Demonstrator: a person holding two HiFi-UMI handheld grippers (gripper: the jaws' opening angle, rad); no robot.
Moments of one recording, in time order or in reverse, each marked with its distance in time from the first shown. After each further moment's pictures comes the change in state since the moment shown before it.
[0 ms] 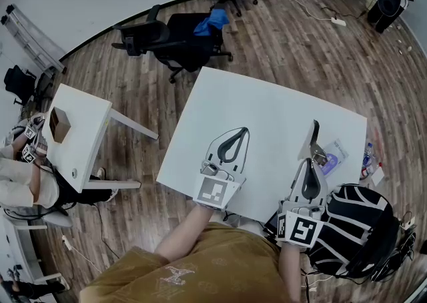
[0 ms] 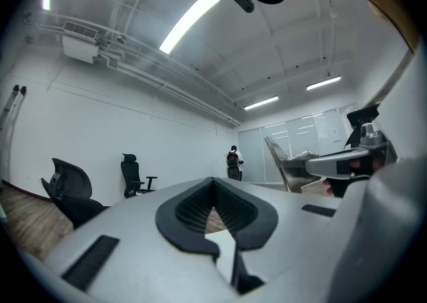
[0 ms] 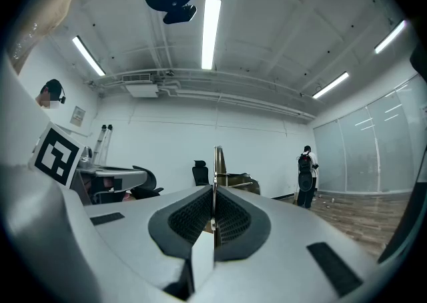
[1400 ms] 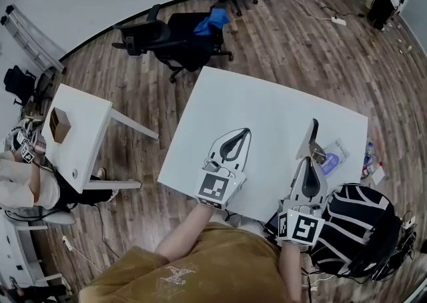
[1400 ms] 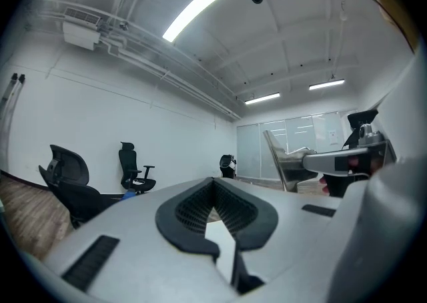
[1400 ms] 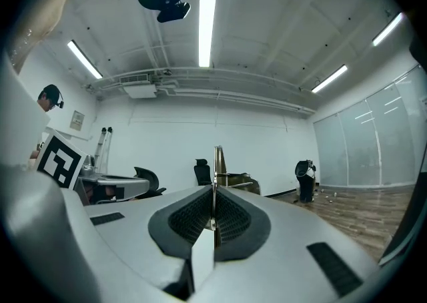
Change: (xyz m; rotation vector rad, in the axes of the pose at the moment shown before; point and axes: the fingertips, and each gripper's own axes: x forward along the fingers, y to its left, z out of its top) left arm 0.002 0.002 -0.019 -0.007 0.083 -0.048; right arm 0.005 0.007 -0.004 0.038 0.021 0.011
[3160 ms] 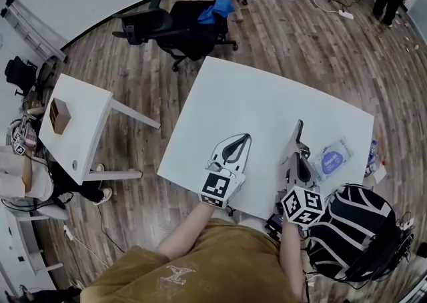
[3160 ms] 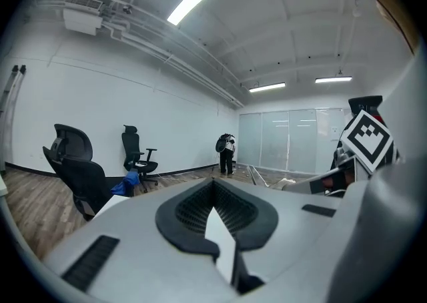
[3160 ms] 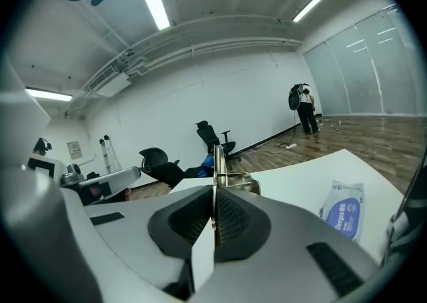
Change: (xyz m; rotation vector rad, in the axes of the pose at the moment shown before) left arm -0.003 0.004 -0.068 -0.049 0.124 0.007; right arm 0.030 0.002 -0.132 0.367 0.398 0.080
